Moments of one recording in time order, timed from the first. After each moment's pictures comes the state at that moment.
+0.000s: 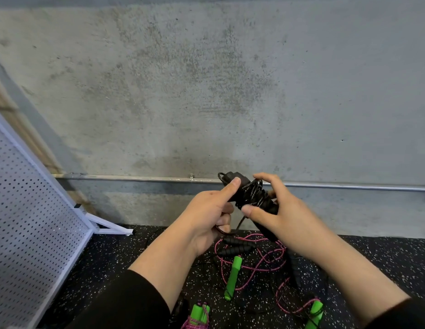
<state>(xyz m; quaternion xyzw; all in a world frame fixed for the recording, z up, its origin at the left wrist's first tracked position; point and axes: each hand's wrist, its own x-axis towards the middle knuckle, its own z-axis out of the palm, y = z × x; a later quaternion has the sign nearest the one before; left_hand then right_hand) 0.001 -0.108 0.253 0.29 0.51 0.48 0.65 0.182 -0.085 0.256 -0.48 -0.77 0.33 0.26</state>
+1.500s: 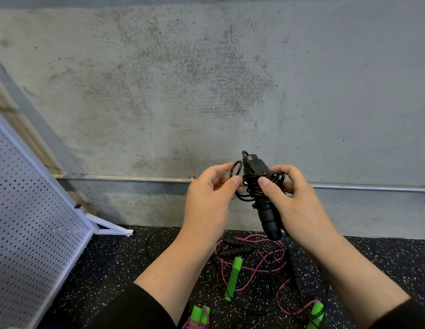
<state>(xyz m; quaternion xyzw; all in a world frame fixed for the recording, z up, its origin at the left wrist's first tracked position) 0.019 -0.117 0.269 0.42 0.51 0.65 0.37 0.174 -0.081 0.262 -0.47 -0.63 0.43 0.45</state>
